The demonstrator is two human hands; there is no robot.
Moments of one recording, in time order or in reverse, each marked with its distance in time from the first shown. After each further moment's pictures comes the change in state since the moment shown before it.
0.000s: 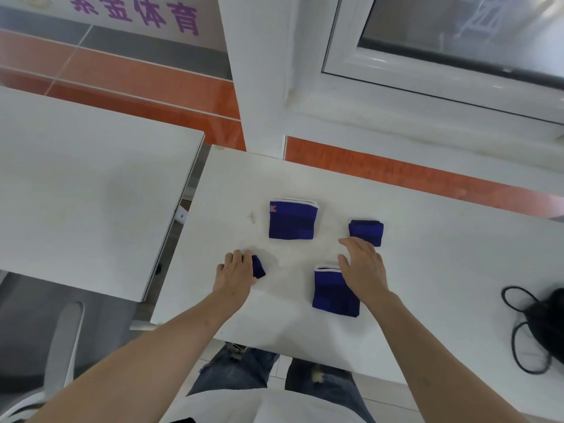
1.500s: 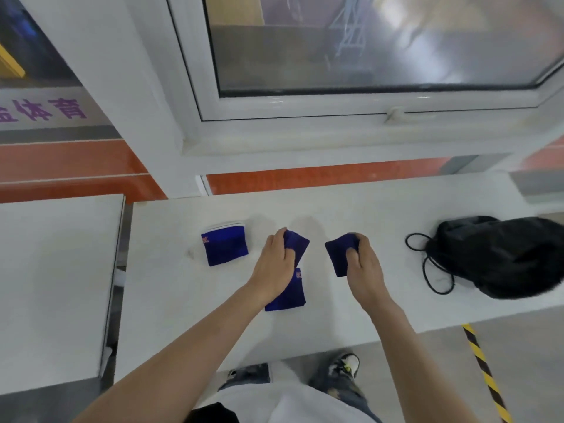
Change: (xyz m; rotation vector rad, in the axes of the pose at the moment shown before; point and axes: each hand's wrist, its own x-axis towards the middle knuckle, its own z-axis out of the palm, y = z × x) left_hand -0.072 0.207 -0.127 -0.748 0.004 0.410; right_hand -0.134 0.030 -0.136 0.728 0.372 0.361
